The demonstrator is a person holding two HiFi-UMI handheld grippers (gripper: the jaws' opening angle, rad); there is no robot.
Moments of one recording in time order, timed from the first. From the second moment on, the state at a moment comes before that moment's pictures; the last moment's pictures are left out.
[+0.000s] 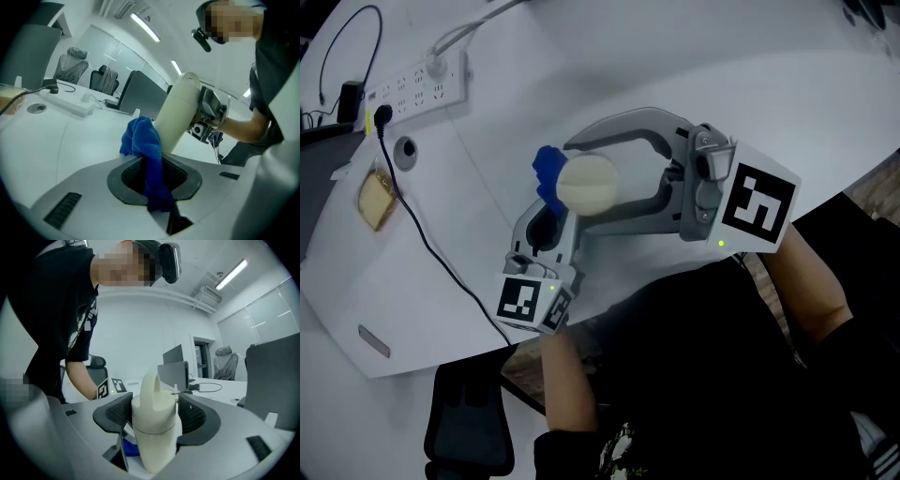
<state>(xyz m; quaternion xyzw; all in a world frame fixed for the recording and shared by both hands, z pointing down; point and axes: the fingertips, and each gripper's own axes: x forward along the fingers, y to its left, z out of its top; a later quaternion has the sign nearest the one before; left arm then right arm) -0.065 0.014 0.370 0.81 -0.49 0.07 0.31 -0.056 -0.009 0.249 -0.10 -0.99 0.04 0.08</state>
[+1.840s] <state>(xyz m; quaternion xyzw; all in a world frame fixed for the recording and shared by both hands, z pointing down) -0.053 0.023 0.383 0.77 -0.50 0.14 0.38 -0.051 -0.018 0.248 -0.02 -1.00 0.03 0.04</state>
